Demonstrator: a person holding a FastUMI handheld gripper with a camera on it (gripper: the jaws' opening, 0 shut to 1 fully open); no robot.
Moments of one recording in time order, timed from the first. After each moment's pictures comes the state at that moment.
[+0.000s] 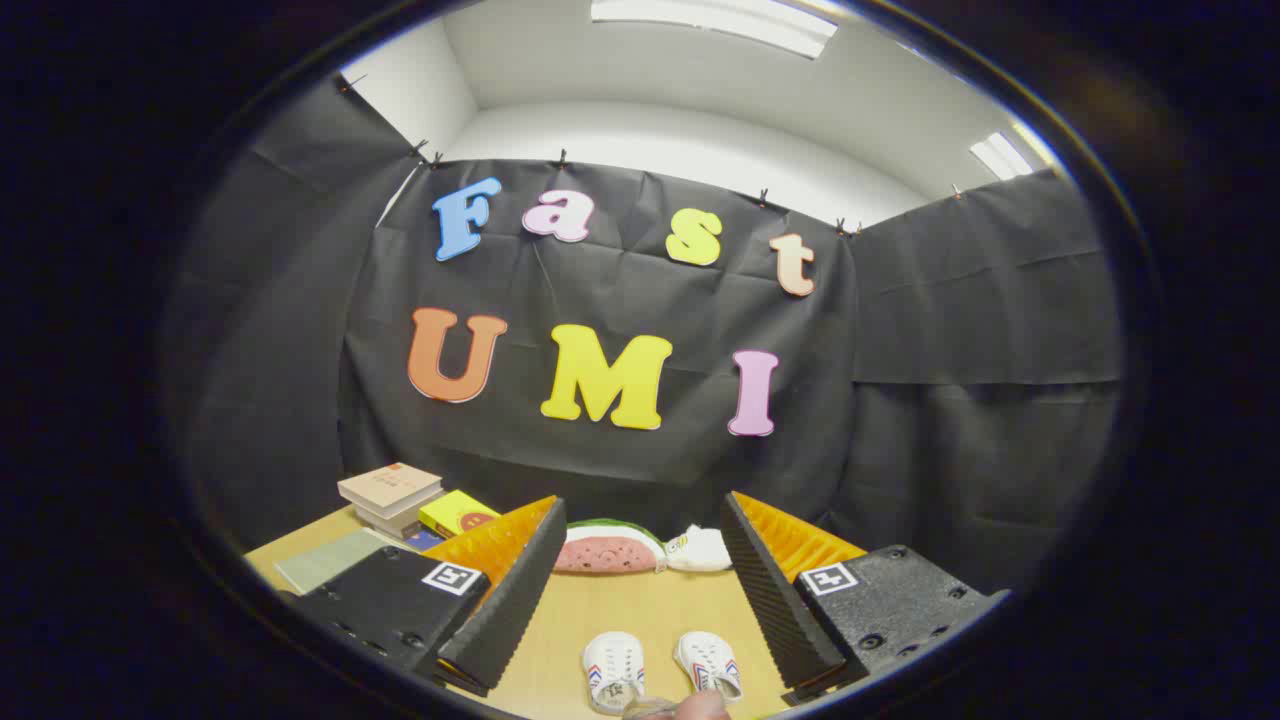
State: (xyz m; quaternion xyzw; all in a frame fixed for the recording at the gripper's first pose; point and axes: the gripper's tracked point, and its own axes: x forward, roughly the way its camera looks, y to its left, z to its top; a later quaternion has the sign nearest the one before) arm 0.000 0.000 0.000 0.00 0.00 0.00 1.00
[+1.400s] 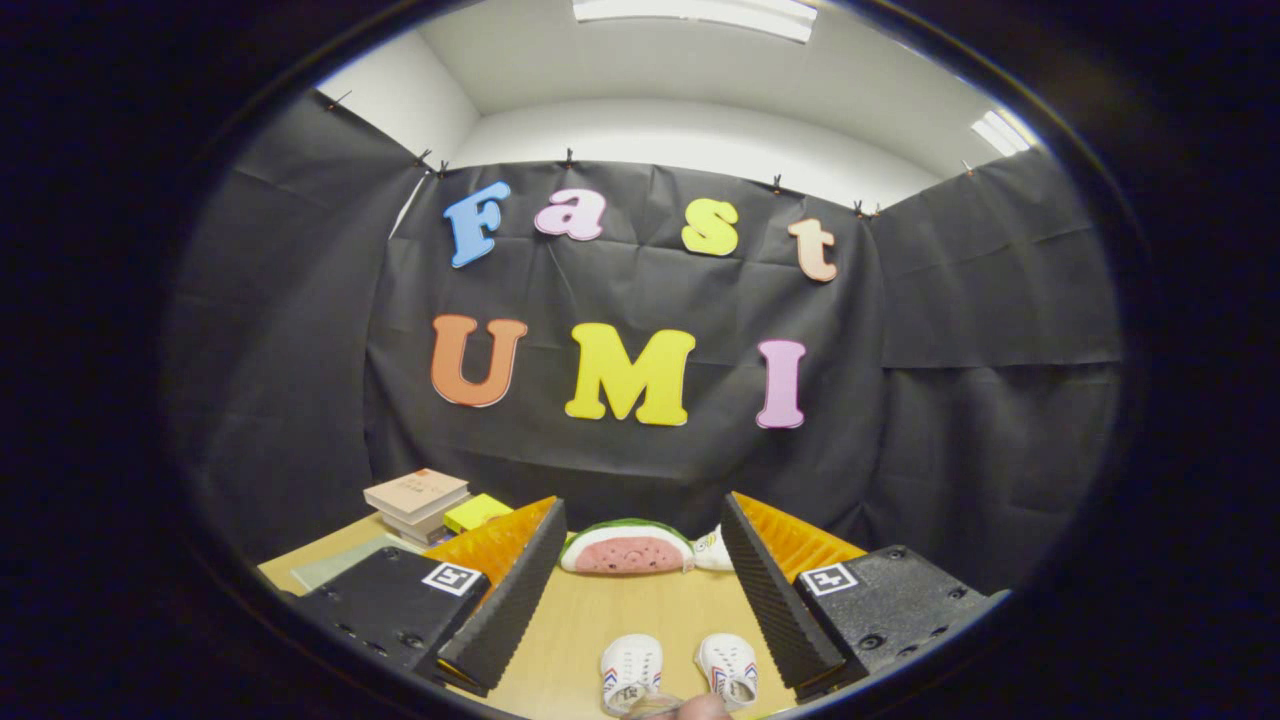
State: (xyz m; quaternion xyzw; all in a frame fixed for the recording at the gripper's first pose) arm 0.020 -0.002 -0.014 0.02 0.03 0.06 1.00
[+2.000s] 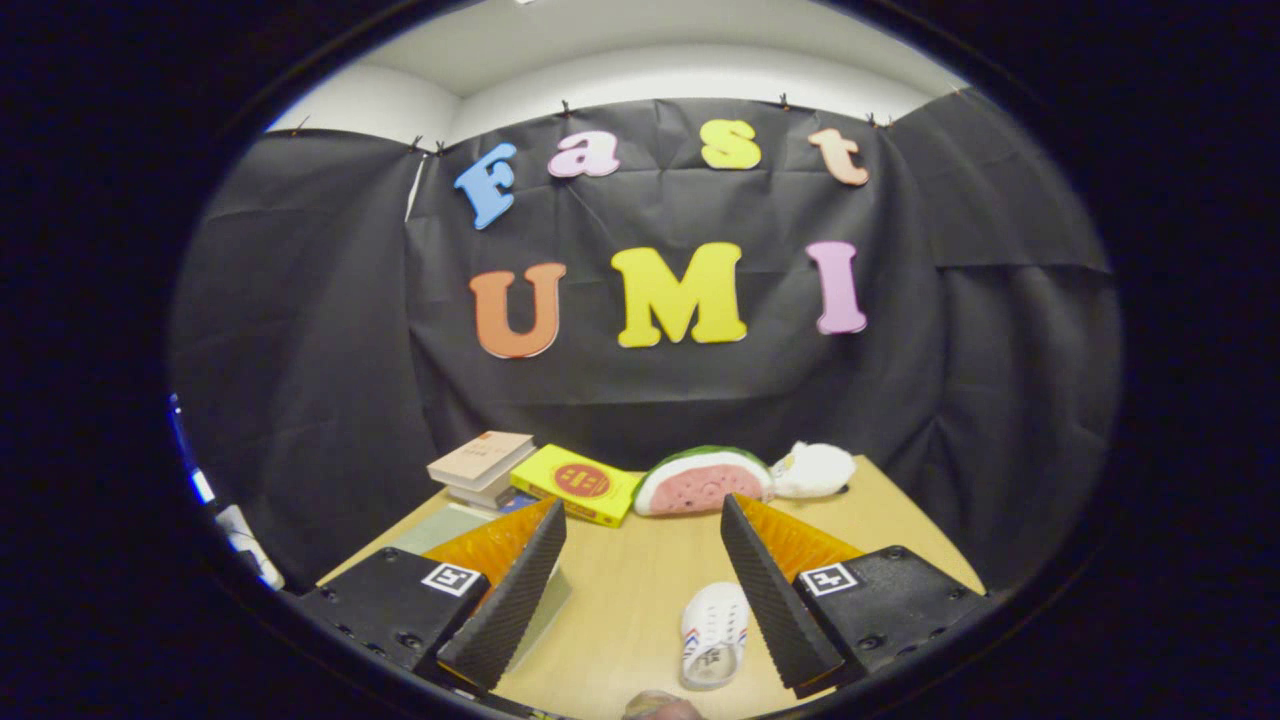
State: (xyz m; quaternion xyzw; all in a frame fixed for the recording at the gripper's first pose) arm 0.023 0.073 -0.098 0.10 0.16 0.19 0.96
